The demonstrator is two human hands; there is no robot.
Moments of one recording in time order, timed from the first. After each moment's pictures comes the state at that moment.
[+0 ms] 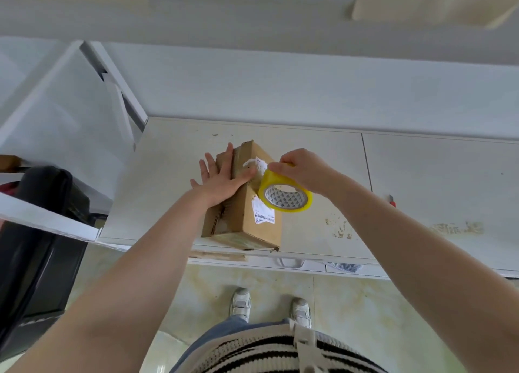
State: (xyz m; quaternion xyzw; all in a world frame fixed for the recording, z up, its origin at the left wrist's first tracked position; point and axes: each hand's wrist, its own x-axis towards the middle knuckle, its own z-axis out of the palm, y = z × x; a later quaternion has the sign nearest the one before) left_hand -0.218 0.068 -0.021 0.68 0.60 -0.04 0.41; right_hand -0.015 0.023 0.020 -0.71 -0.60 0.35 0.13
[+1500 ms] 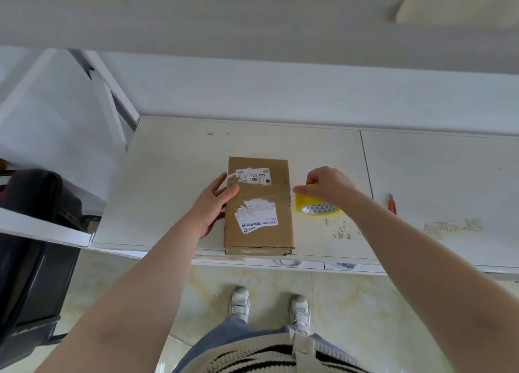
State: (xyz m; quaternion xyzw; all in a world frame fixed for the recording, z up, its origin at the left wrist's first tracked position) left_hand -0.235 0.052 -0.073 0.40 0.55 0.22 0.70; right_hand 0.036 0.007 -0.033 -0.78 -0.55 0.30 0.01
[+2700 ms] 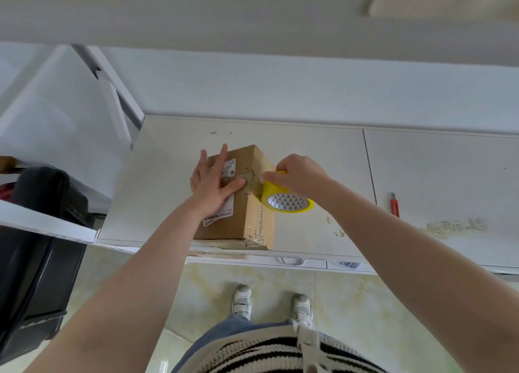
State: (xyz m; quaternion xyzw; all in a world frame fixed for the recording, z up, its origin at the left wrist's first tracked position) left_hand -0.237 0.063 -0.044 0.72 0.58 0.07 0.38; right_hand -0.027 0.026 0.006 -0.74 -0.59 0.31 0.06
